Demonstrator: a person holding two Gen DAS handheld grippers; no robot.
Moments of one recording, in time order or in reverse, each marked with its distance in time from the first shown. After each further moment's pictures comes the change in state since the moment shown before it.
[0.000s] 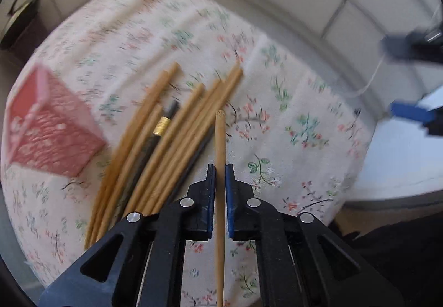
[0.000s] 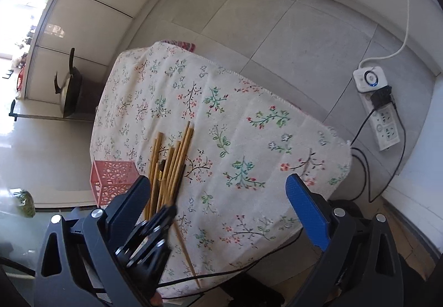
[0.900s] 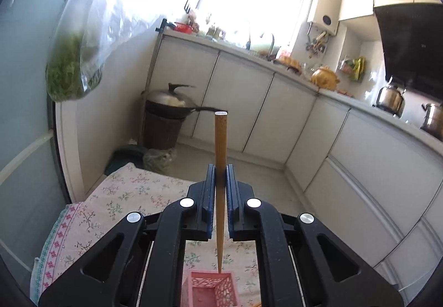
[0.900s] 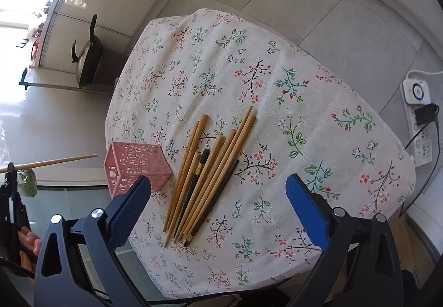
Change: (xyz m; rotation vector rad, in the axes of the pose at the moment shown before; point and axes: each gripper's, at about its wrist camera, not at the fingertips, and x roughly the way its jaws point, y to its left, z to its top) left arm -0.188 0.104 0.036 -0.631 -0.919 0.334; right arm 0.053 0.061 -0.001 -0.132 0.094 0.063
